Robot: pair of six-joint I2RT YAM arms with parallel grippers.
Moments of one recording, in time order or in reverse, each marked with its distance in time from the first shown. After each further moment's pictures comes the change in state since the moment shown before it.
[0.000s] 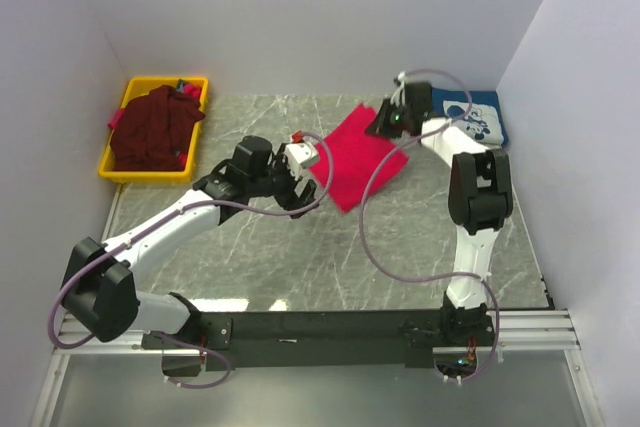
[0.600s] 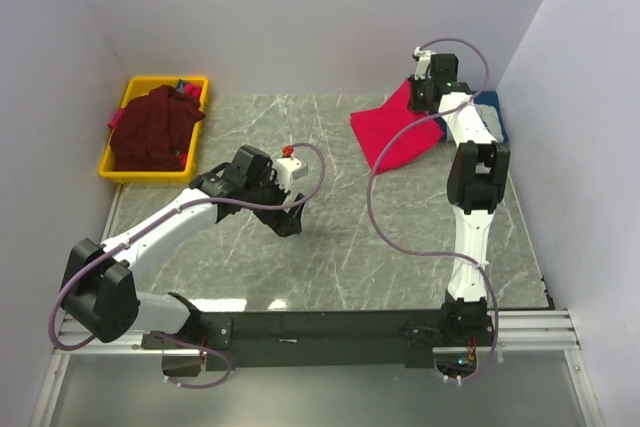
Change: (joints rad) left arm 0.035 -0.016 0.002 -0.389 -0.040 -0.131; right arm -0.144 0.301 0.618 -0.343 0.235 -0.546
